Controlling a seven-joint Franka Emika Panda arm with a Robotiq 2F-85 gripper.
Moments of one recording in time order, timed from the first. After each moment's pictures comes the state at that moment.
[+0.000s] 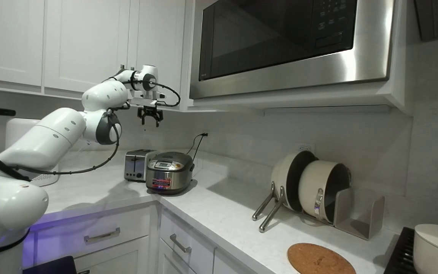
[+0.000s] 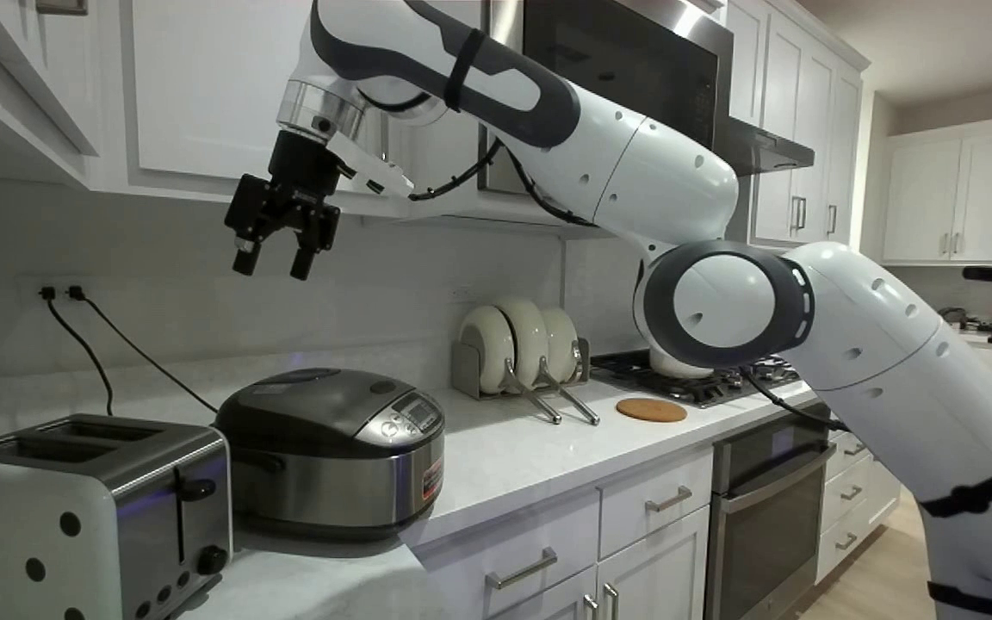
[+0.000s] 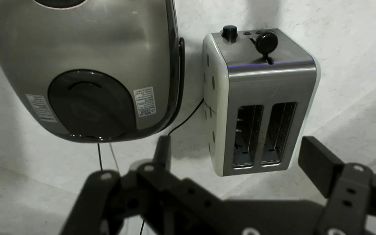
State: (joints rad) arm 0.60 0.76 0.14 -0.37 -0.02 1.43 -0.01
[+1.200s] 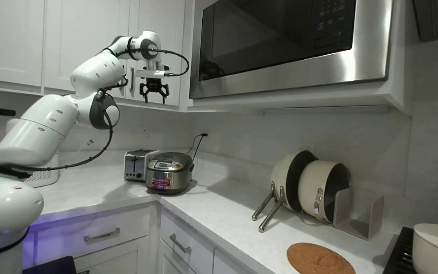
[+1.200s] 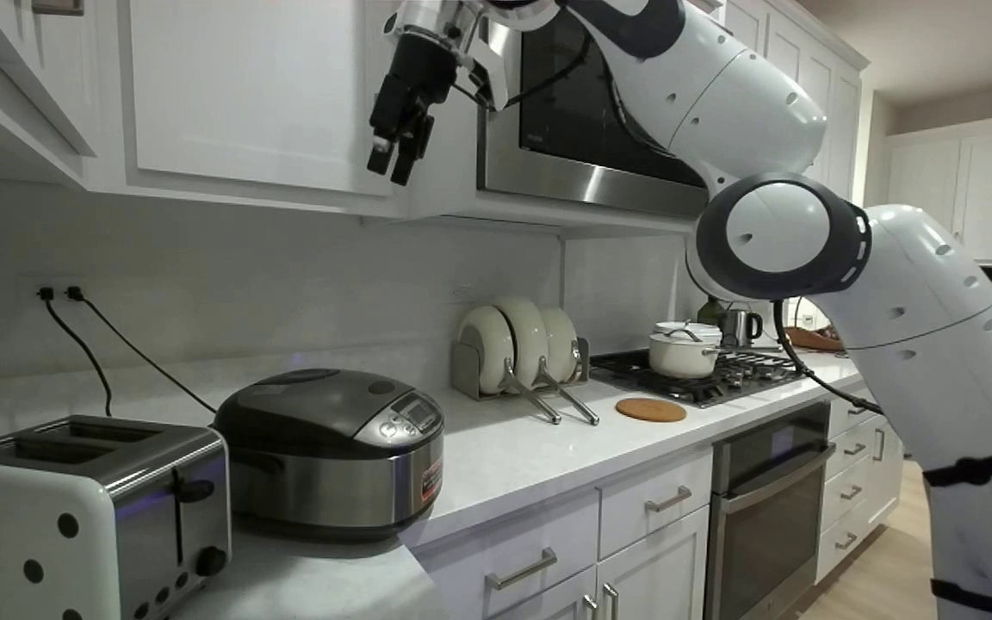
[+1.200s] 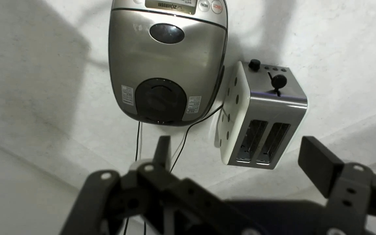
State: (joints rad) arm 0.47 0.53 0.15 -0.36 -0.02 1.23 -0.32
